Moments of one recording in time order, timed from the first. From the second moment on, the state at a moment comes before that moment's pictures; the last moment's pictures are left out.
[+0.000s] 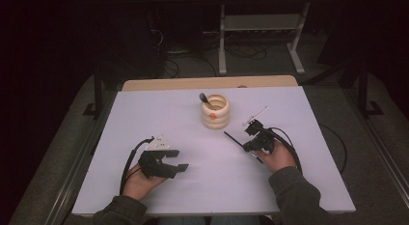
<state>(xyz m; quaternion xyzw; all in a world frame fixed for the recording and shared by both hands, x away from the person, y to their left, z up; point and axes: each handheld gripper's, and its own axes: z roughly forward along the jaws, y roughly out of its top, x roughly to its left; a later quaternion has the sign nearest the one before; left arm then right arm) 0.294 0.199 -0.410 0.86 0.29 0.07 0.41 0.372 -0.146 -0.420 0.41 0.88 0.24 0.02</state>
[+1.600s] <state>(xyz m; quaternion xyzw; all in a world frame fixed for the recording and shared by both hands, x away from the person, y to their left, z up) 0.301 0.148 -0.335 0.91 0.15 0.05 0.37 0.306 -0.118 -0.358 0.16 0.93 0.32 -0.02</state>
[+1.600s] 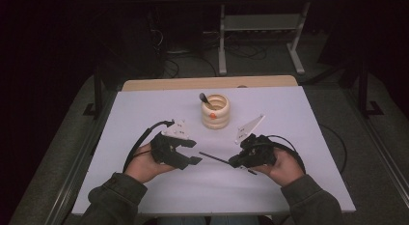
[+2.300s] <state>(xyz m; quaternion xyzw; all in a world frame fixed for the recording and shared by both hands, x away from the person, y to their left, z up) 0.291 0.121 -0.352 0.95 0.07 0.00 0.31 0.296 -0.078 -0.363 0.10 0.94 0.32 -0.05</state>
